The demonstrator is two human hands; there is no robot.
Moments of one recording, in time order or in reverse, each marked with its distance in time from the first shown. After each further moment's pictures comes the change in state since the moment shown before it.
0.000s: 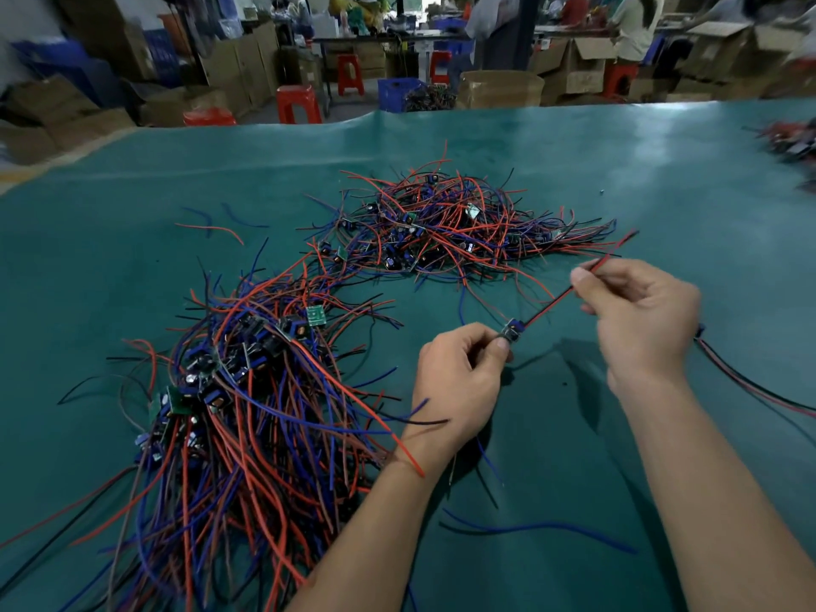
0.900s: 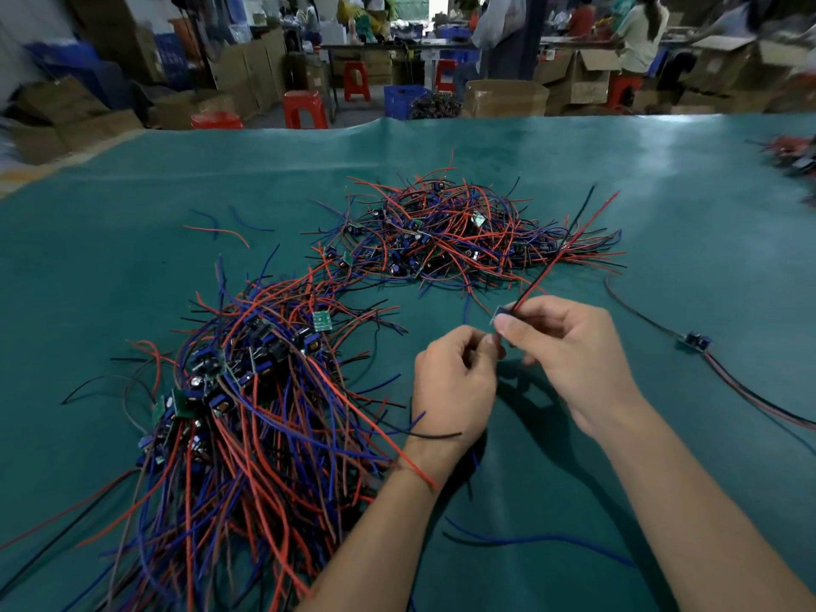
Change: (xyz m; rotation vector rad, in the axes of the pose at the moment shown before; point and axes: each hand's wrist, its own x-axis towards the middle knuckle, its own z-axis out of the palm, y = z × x) left_hand 0.002 -0.004 0.001 0.006 0.150 0.029; right_hand -0.036 -0.002 0.024 0.008 -0.487 0.080
